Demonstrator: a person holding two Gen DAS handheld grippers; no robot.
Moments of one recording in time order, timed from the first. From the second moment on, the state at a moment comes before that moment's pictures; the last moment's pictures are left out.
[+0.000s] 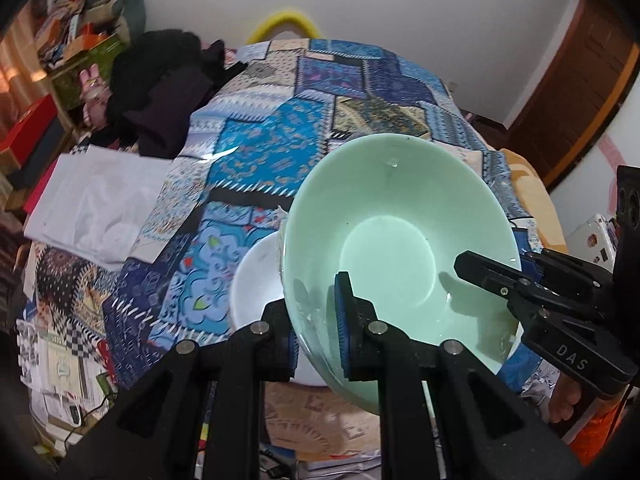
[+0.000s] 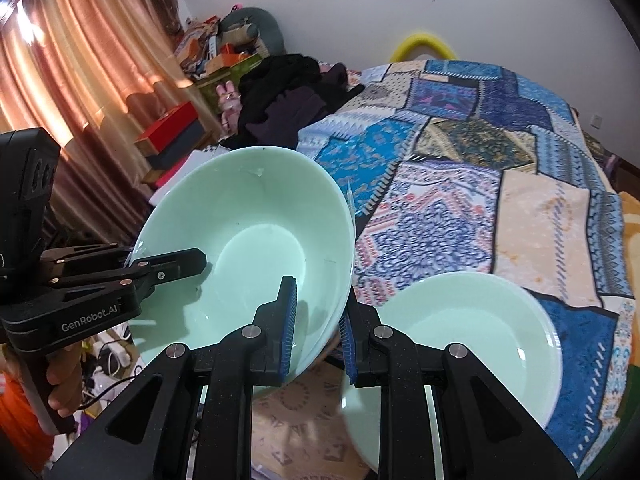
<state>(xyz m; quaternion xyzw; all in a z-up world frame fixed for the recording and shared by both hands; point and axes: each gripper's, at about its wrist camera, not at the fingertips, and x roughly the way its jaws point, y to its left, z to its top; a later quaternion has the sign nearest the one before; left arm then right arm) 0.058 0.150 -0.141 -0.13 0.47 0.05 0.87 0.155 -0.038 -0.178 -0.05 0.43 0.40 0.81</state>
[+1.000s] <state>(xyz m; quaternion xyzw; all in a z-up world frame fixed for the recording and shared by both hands) 0.065 0.191 -0.215 -0.17 0.53 0.06 0.83 0.163 -0.008 -0.229 -0.06 0.49 0.40 0.77</state>
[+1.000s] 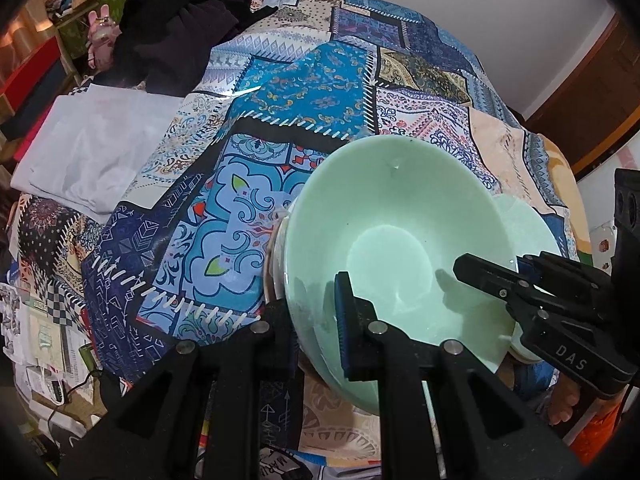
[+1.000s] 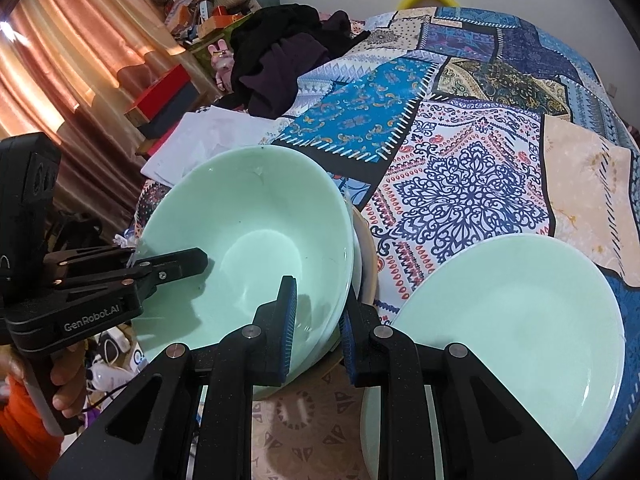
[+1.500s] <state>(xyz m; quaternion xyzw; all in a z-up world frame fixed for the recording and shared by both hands) 0.070 0.183 -0.222 -0.13 0.53 0.07 0.83 0.163 -0.015 -0.227 -0.07 0.48 0.38 0.78</state>
